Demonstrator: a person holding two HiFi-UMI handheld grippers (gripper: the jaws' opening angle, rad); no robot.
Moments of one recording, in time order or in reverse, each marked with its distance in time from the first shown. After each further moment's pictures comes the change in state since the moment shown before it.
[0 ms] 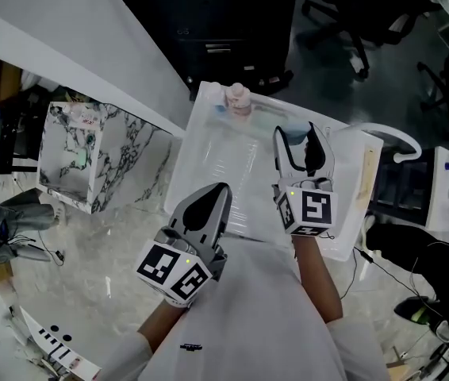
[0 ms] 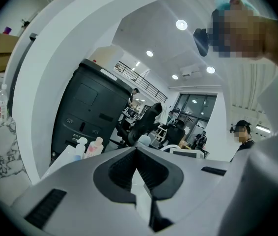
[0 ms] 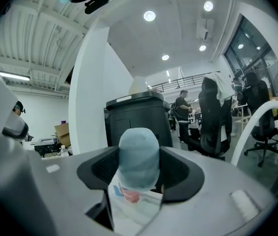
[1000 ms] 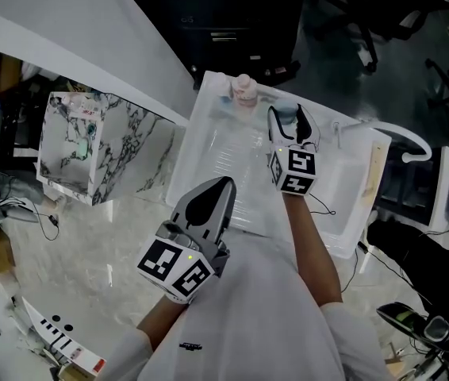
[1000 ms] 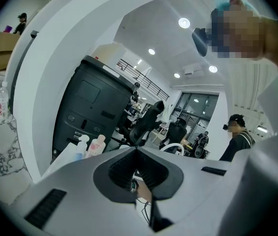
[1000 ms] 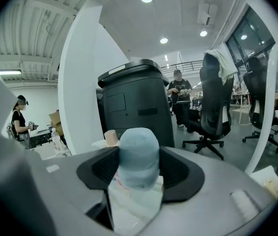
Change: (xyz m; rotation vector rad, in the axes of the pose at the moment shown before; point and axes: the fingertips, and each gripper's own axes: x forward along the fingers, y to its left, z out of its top) left arm 0.008 0.009 -0.005 -0.013 0.024 0.013; right arm 0.071 -0.018 -0.105 0.016 0.187 -0.039
